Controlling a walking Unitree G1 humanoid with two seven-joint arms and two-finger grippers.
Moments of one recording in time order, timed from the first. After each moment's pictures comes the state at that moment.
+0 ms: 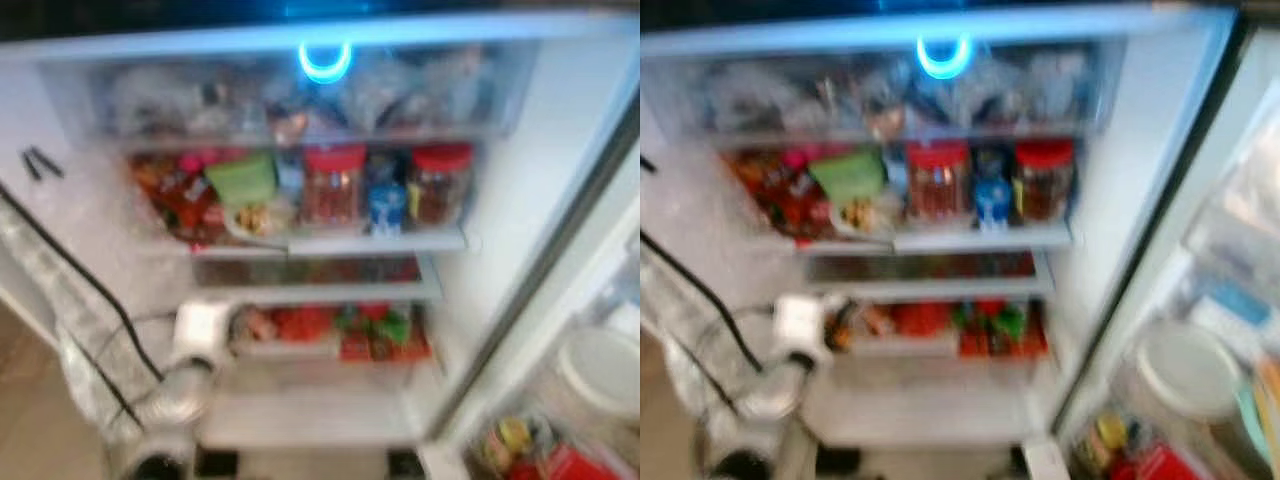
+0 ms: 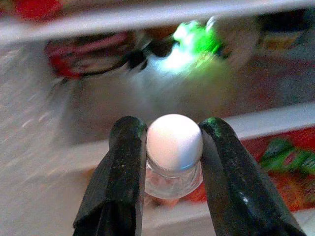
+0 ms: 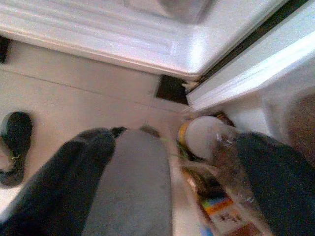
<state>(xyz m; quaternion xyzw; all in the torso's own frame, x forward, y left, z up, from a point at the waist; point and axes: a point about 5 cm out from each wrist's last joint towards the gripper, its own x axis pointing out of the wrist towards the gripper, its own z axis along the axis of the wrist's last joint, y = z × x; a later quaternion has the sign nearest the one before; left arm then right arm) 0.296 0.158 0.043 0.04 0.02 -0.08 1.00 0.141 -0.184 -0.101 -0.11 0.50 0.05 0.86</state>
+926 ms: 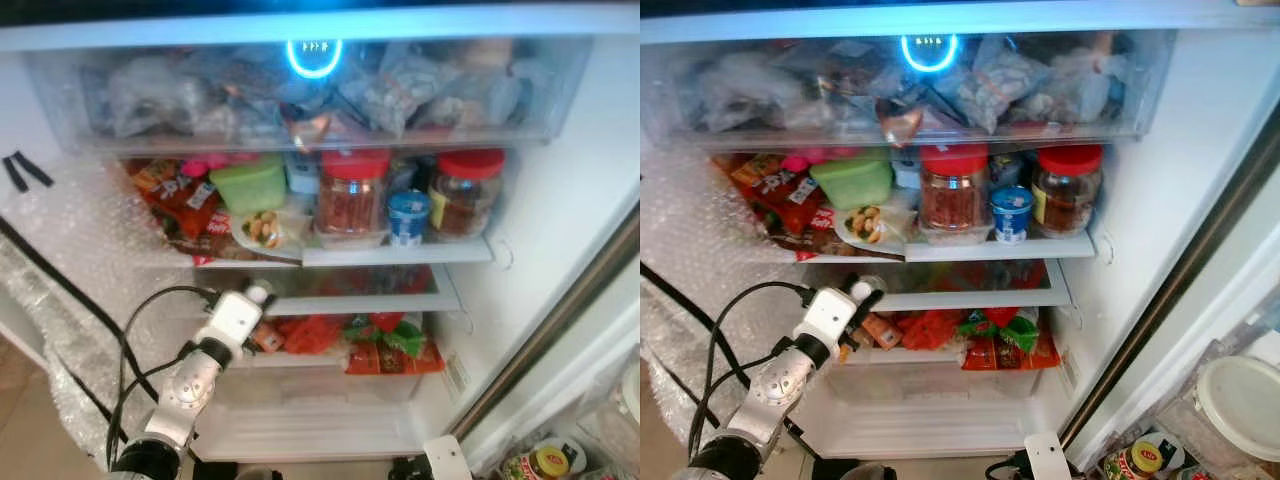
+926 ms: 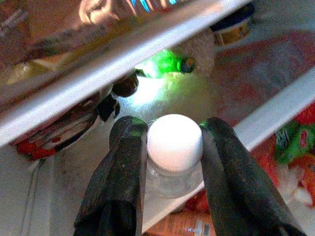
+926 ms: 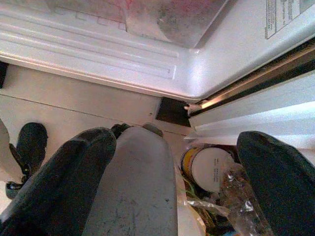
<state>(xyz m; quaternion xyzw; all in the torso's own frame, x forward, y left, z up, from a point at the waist) 0.300 0.152 0.064 0.23 -0.04 -0.20 0.95 0.146 -0.184 -0.098 -0.11 0.48 0.05 0.87</state>
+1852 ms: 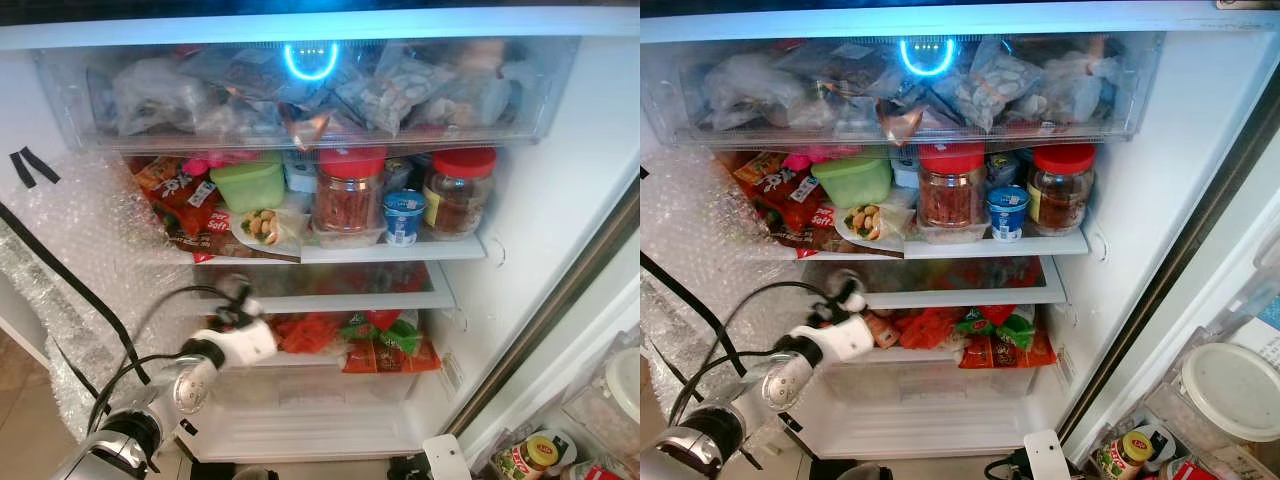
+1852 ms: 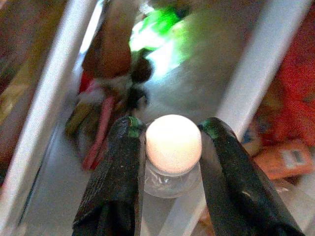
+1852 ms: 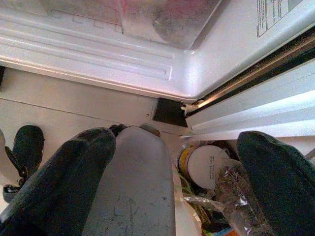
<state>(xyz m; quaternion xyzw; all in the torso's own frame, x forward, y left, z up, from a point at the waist) 0.311 0.163 0.047 0.48 -0.04 -0.17 0.86 0.148 -0.183 -0.097 -0.11 0.47 0.04 0.87</state>
